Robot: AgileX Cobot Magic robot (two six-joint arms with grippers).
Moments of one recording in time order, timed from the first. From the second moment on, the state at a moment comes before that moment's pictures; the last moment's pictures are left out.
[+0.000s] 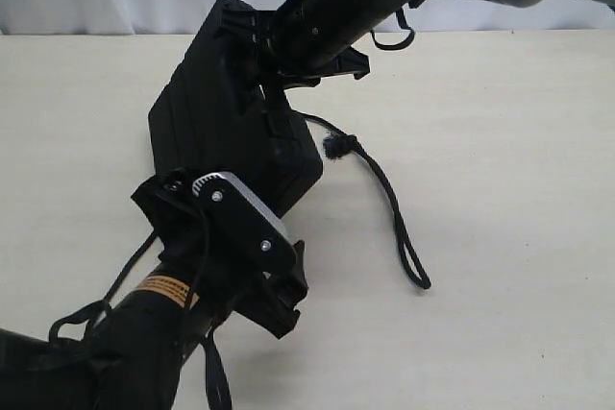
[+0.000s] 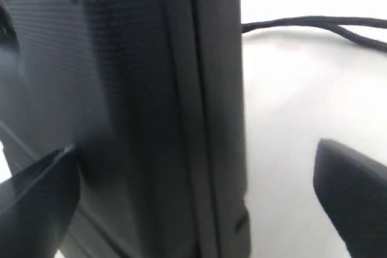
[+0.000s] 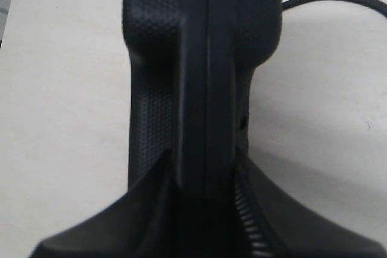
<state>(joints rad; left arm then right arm) -1.07 1.74 -0.50 -1.06 -0.92 0.94 0.50 1.99 -1.65 0.48 0.76 0.11</state>
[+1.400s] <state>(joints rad) -0.83 1.57 -0.41 -0.89 -0.74 0.76 0.33 1.86 -1.65 0.06 1.03 -0.22</state>
